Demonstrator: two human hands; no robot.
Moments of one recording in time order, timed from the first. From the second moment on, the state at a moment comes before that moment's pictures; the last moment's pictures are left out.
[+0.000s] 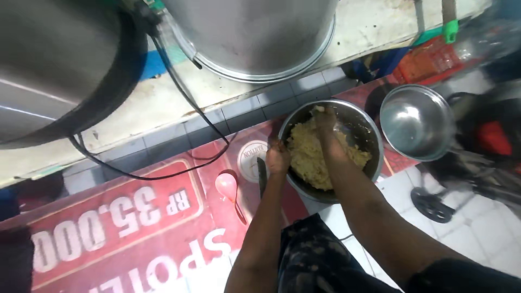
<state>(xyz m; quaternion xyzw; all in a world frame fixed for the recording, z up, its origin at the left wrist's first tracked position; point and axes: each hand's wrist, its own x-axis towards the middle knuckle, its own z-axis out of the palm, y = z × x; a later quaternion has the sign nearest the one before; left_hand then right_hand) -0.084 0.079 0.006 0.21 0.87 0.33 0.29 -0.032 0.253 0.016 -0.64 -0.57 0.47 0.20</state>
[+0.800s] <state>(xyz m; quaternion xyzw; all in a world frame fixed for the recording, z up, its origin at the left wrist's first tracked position) -0.082 0.072 -0.003 0.17 0.78 0.54 0.29 -0.020 0.175 0.041 -0.42 -0.73 0.53 -0.09</state>
